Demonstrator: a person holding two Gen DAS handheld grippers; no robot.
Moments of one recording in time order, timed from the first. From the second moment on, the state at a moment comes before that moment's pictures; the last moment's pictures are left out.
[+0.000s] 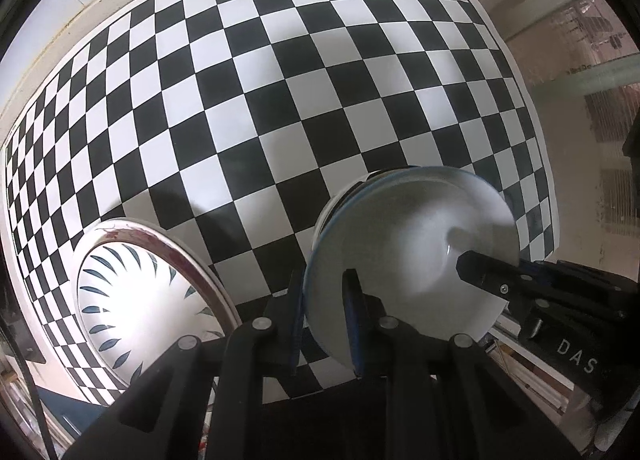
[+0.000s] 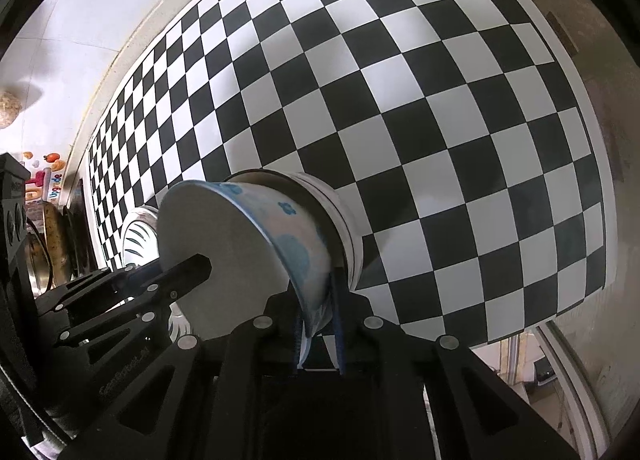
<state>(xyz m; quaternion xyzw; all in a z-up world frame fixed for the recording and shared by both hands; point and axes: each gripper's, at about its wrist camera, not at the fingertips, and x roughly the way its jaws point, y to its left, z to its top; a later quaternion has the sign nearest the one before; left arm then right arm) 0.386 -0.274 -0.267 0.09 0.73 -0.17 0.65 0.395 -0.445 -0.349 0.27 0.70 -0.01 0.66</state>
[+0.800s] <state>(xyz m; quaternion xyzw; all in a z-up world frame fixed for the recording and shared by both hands) 0.343 -0.258 -0.127 0.11 0.63 -0.20 0.74 0.340 -0.426 -0.193 0.18 0.60 -0.03 0.78</state>
